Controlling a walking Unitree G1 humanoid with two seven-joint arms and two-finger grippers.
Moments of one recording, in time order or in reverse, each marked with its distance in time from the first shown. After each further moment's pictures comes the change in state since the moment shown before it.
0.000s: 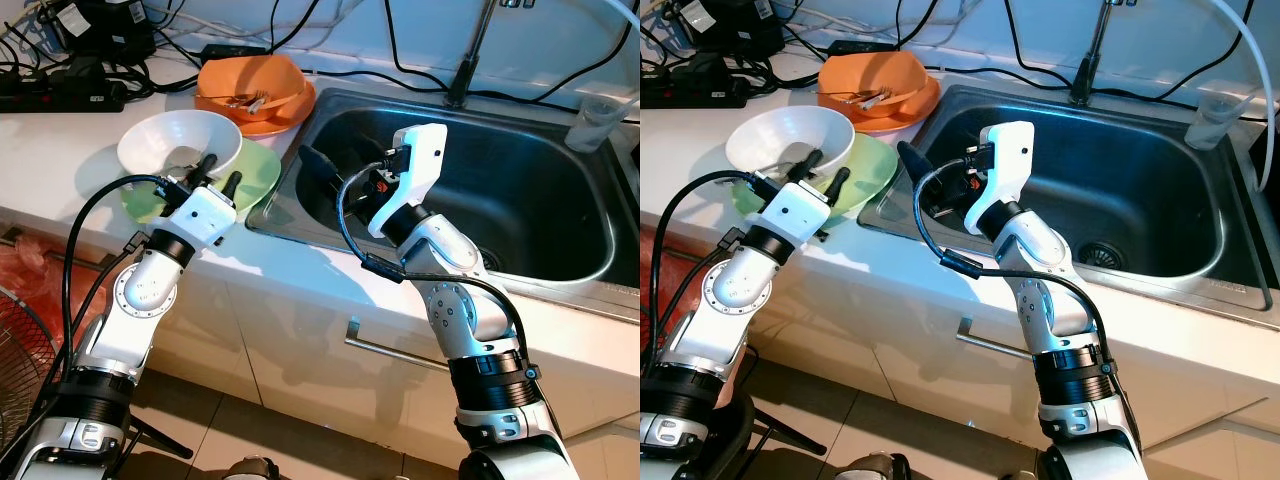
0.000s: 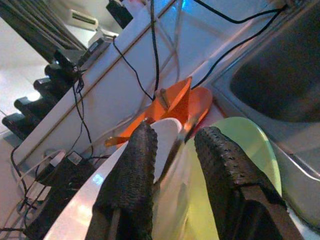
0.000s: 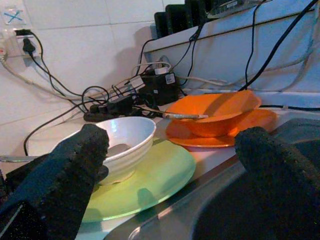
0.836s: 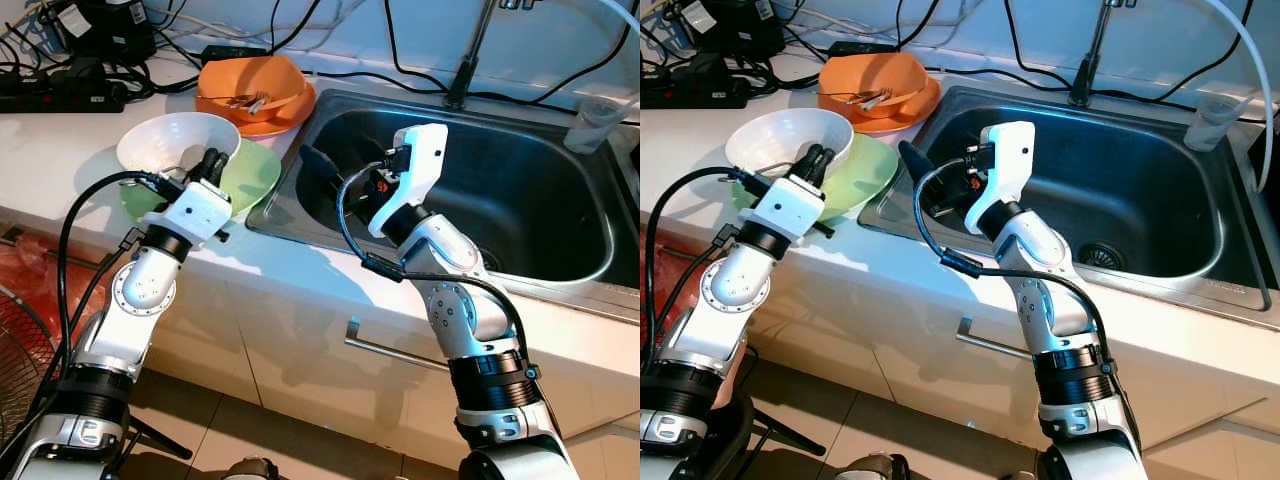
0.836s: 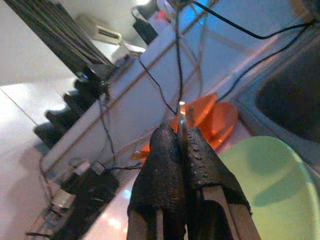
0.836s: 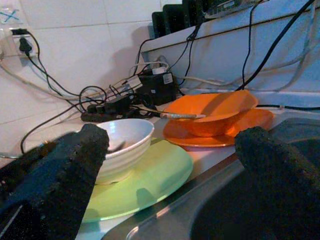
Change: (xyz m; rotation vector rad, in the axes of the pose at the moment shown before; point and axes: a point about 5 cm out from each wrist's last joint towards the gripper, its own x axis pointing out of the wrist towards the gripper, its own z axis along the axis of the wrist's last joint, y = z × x) left arm 0.001 0.010 0.007 0.032 -0.061 0.096; right arm 0.000 -0.001 0.000 0.000 0.002 -0.012
